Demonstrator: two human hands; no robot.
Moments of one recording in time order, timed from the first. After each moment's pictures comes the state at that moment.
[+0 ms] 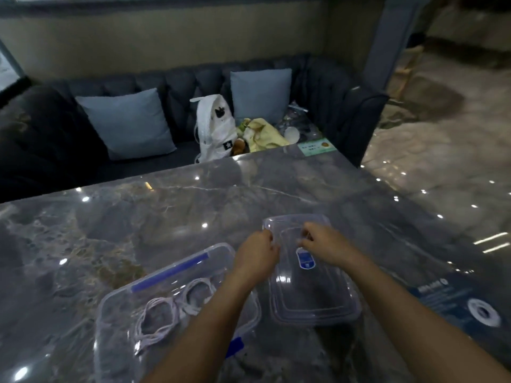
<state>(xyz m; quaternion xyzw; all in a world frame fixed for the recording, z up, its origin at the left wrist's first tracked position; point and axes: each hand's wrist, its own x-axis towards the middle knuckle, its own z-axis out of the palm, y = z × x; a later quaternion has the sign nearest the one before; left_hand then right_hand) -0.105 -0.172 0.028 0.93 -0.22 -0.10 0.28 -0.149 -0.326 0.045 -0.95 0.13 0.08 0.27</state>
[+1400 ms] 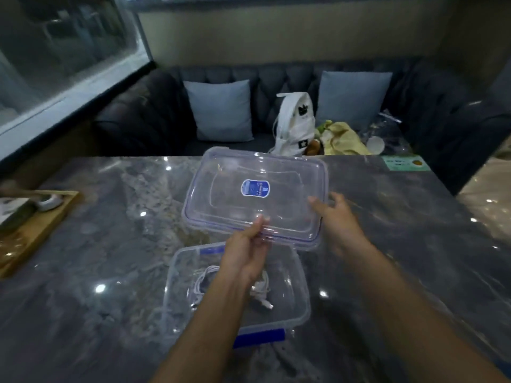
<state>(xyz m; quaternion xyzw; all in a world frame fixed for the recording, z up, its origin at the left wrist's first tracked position) -0.116 -0.070 0.067 0.36 0.20 -0.09 0.91 -0.095 -0.221 0.089 -0.70 0.18 0.00 0.70</state>
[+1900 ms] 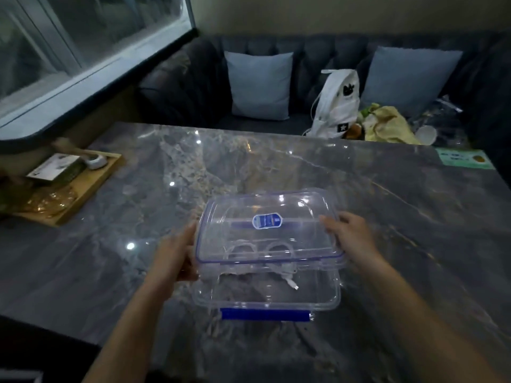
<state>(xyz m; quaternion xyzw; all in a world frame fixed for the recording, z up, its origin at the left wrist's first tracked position) -0.183 0.096 0.036 0.71 0.30 -0.03 0.63 -0.107 -0.199 0.031 -0.74 0.11 0.07 0.65</state>
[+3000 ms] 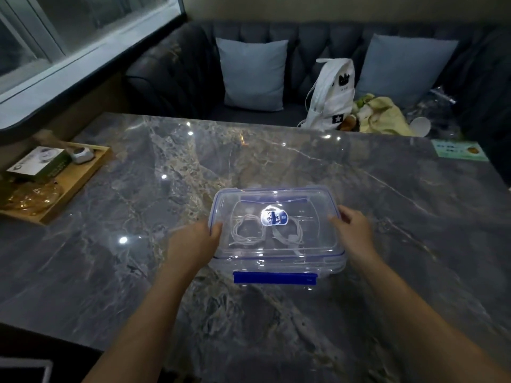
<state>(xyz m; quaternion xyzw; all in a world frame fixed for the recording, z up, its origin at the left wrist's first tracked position) -0.140 0.073 0.014 0.98 0.13 0.00 0.14 -0.097 -0.210 0.003 -0.83 0.12 0.00 0.55</state>
